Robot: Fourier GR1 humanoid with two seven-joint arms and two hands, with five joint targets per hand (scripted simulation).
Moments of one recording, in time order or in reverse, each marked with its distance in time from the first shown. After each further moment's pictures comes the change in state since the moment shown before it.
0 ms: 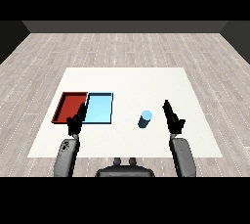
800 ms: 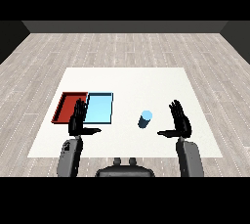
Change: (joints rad) left arm 0.004 -0.081 0.033 -0.039 0.113 -0.080 -0.402; right arm 0.052 -0.026 -0.106 -0.054 -0.204 0.225 -0.200
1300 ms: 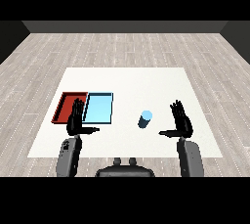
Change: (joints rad) left arm -0.019 0.015 0.027 0.041 0.038 -0.027 -0.058; right arm -0.009 0.000 -0.034 0.038 -0.016 0.043 -0.024
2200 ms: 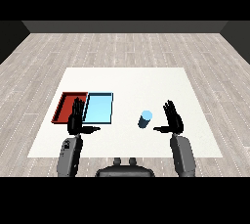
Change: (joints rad) left arm -0.010 -0.005 -0.004 0.006 0.012 0.018 -0.002; right arm -0.090 0.047 0.002 0.195 -0.017 -0.017 0.030
